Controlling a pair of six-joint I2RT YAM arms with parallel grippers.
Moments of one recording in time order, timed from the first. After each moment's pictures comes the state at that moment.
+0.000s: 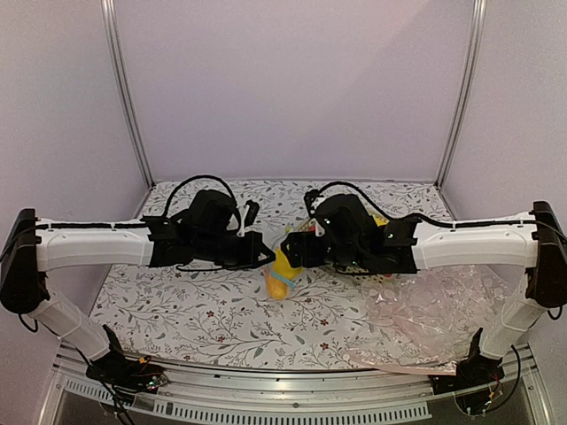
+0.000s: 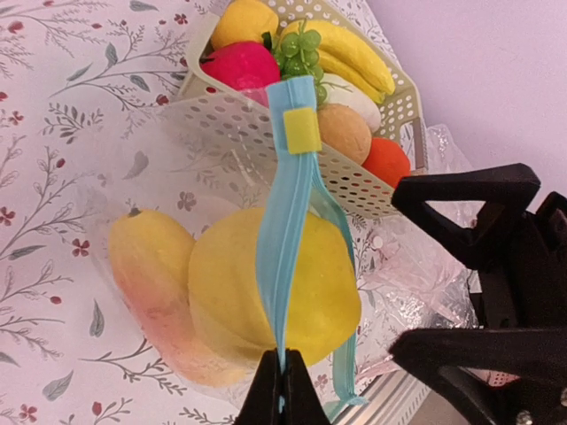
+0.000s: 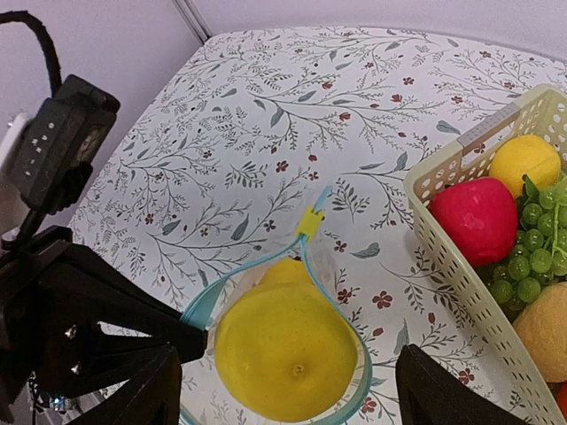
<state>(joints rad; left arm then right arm) -0.88 1.48 0.95 -0.13 0.14 -0.76 1.07 1.63 1.15 -0.13 0.29 0.60</state>
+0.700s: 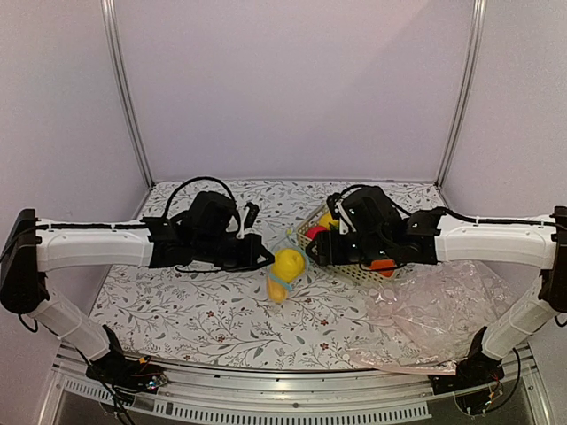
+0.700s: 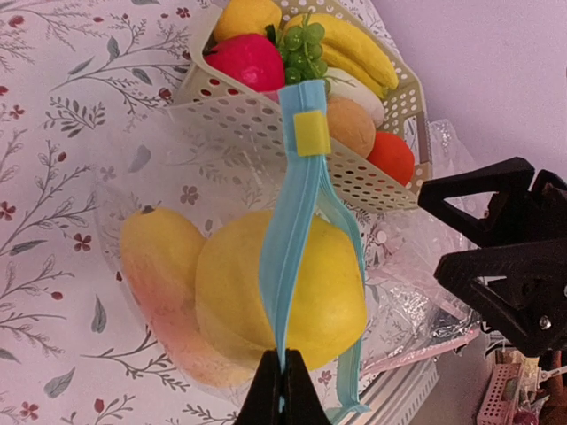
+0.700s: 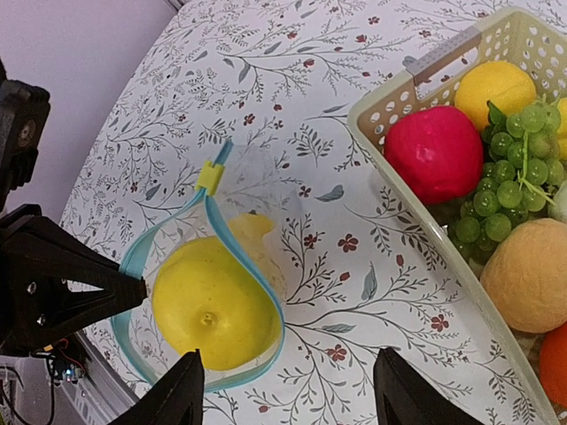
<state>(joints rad) -0.88 1.47 0.94 -0.13 0.15 -0.75 0.97 1.50 1.08 -0.27 0.12 0.65</state>
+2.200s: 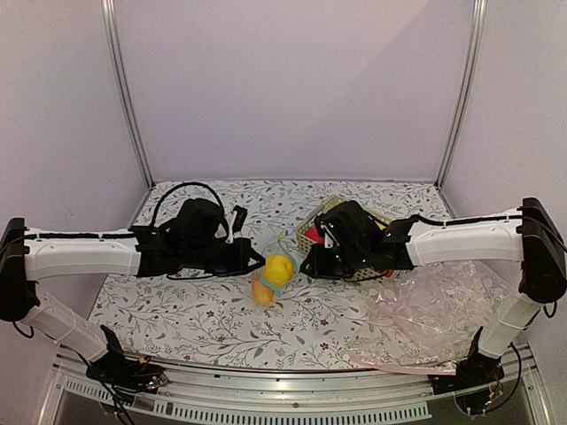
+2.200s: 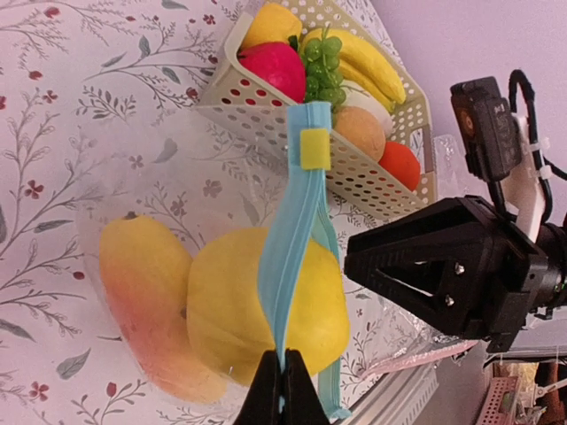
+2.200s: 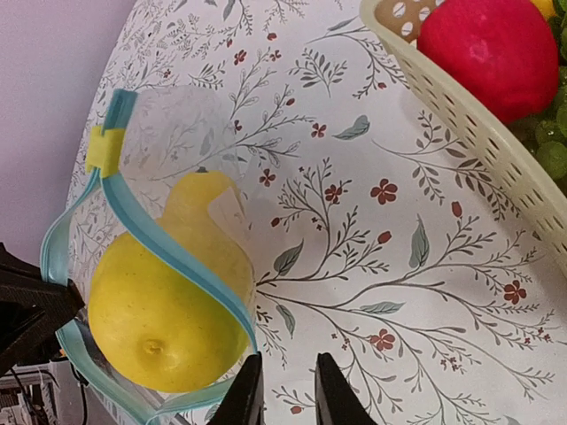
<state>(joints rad) -0.88 1.40 0.84 -0.09 0.12 -0.79 0.97 1.68 1.10 -0.20 -0.02 0.81</state>
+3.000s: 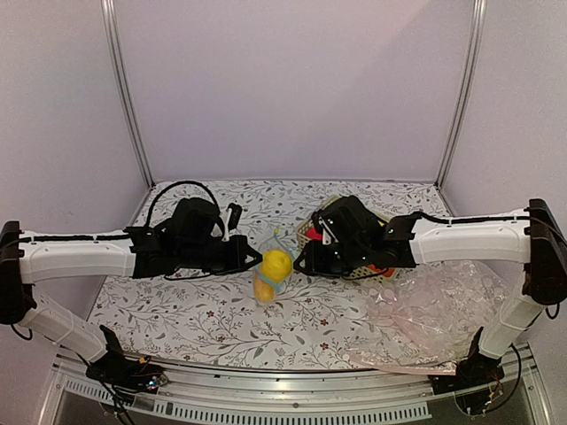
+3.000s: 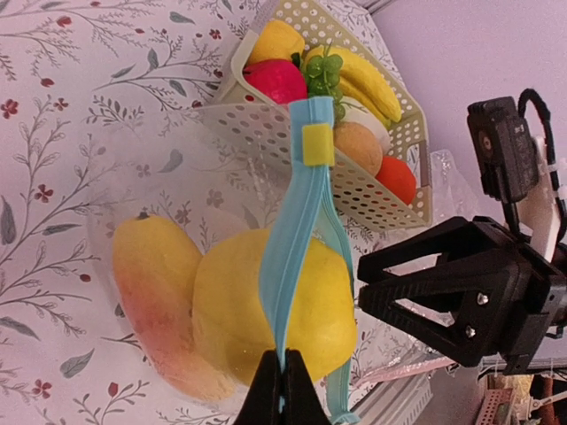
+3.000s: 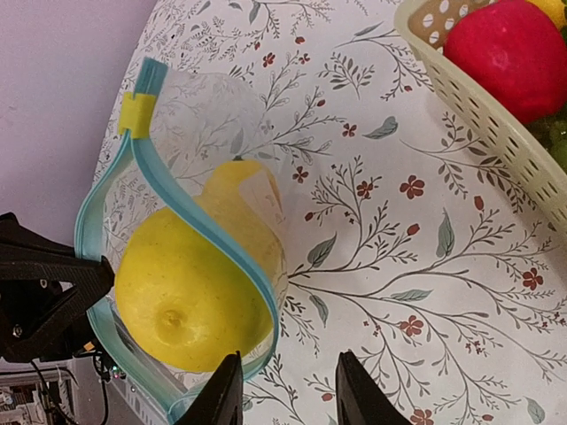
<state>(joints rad) -0.88 1.35 0.82 -0.09 0.07 -0.82 1.00 1.64 1.13 -0.24 -0.02 0.86</state>
